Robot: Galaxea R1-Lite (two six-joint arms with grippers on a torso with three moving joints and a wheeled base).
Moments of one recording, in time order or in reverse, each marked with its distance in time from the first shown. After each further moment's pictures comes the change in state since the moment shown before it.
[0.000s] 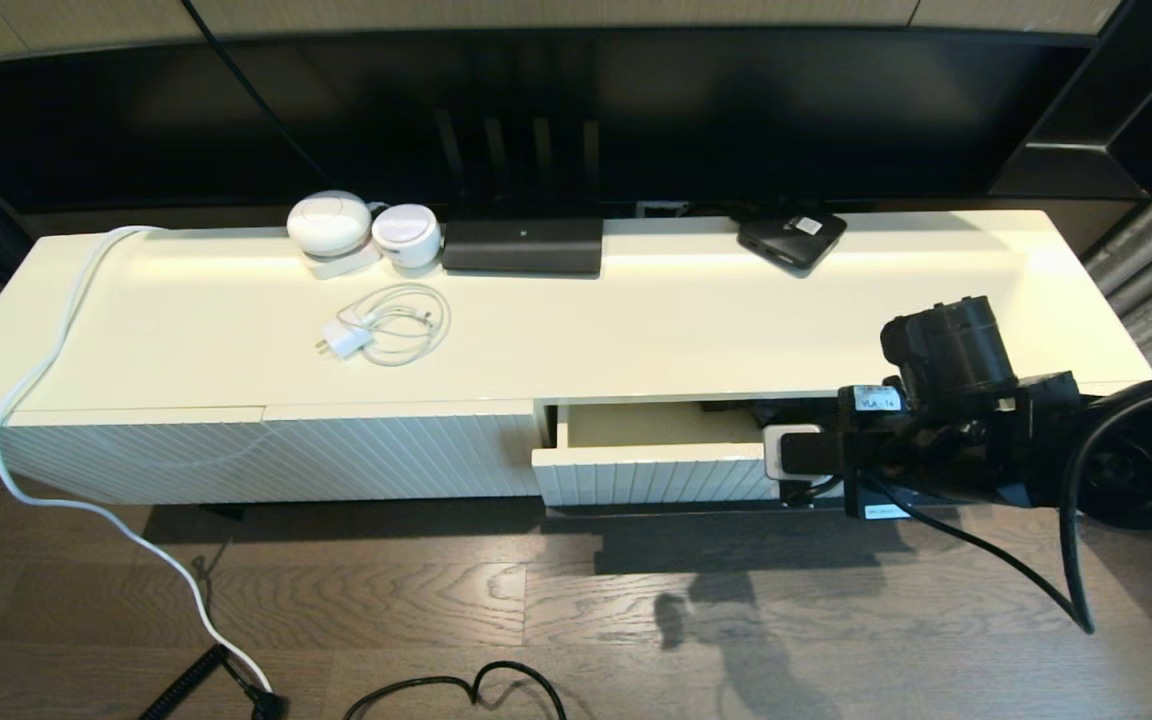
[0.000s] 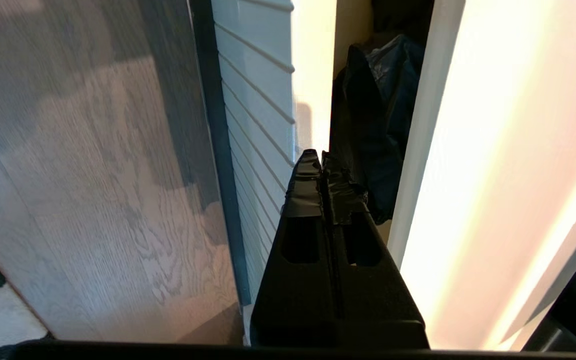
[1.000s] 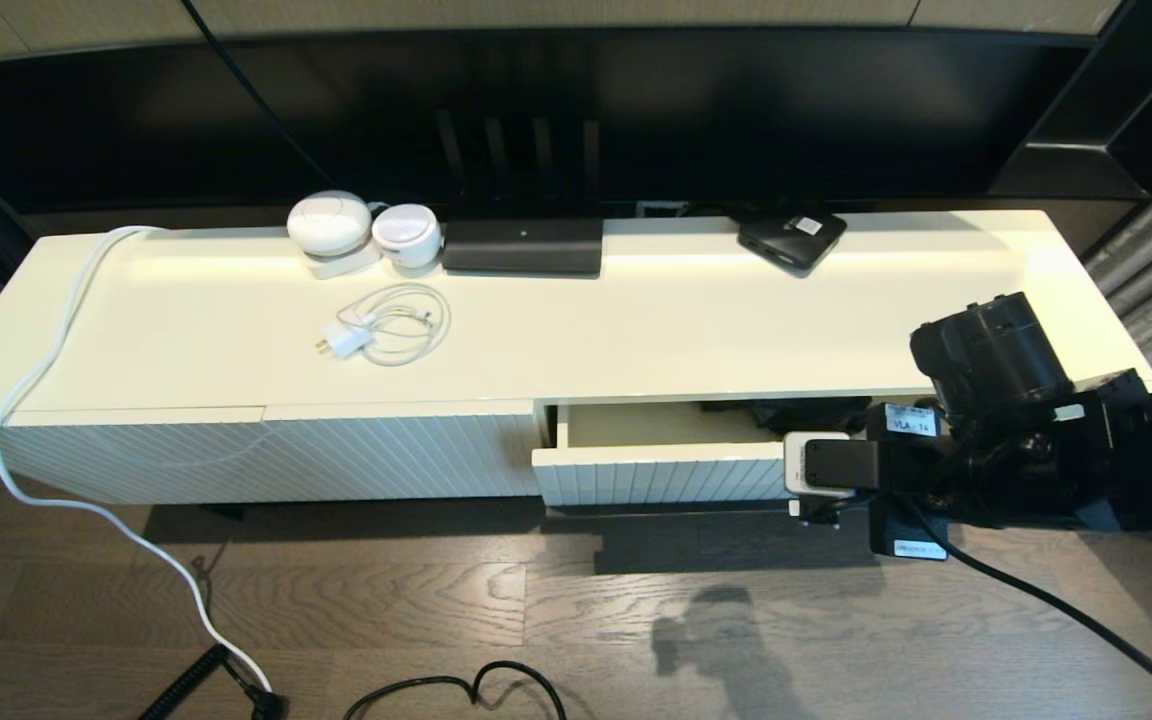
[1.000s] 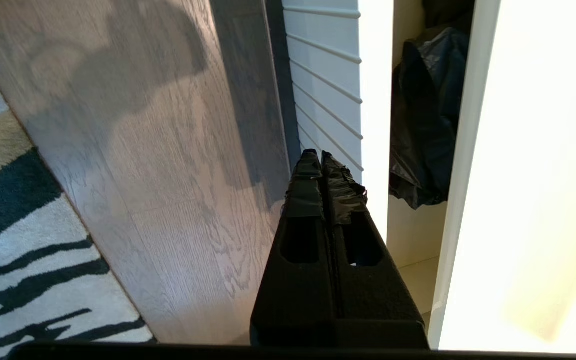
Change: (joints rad) left arm 0.000 0.000 0.000 0.000 0.000 0.000; right arm 0.062 -0.119 0.018 0.204 0.016 0.184
